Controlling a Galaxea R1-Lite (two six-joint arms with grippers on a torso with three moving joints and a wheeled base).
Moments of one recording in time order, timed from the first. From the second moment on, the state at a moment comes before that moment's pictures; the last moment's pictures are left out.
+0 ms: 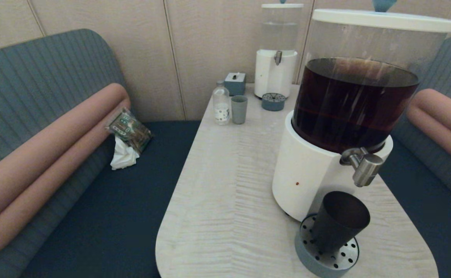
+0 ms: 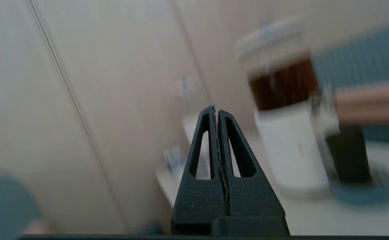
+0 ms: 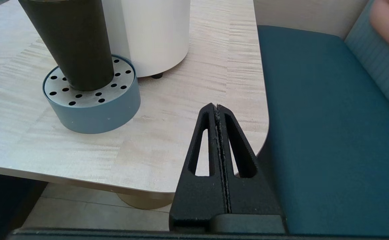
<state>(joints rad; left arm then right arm) 0.01 0.01 -0.02 -0.76 -0.53 0.02 0.00 0.00 0.00 -0.01 0.01 -0.02</state>
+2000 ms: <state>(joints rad) 0.01 0.00 0.00 -0.10 -0.07 0.29 0.00 0.00 0.00 -0.01 0.01 -0.02</state>
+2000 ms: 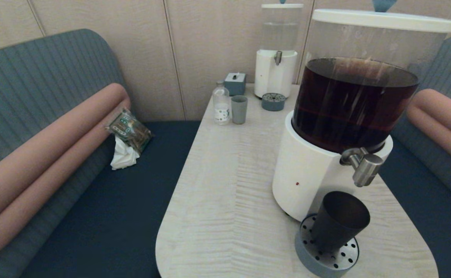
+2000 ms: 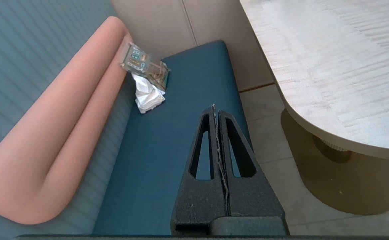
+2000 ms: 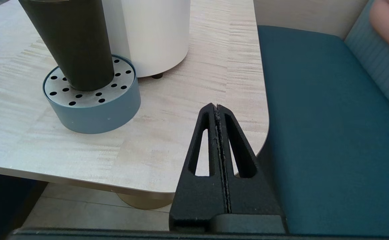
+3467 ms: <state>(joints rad) 0.01 0.00 0.00 -0.20 -0.06 0.24 0.00 0.00 0.00 -0.02 0.01 -0.02</state>
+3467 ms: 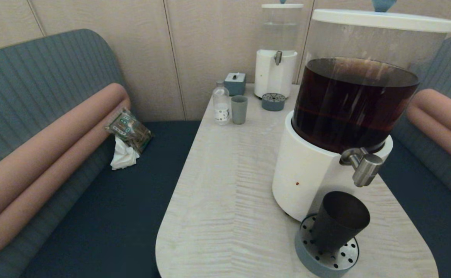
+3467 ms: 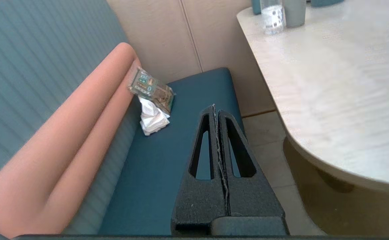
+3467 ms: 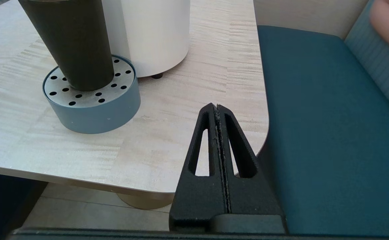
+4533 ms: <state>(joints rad) 0.01 0.00 0.00 -0.14 -0.02 0.04 0.00 0.00 0.00 -0.01 0.01 -0.02</state>
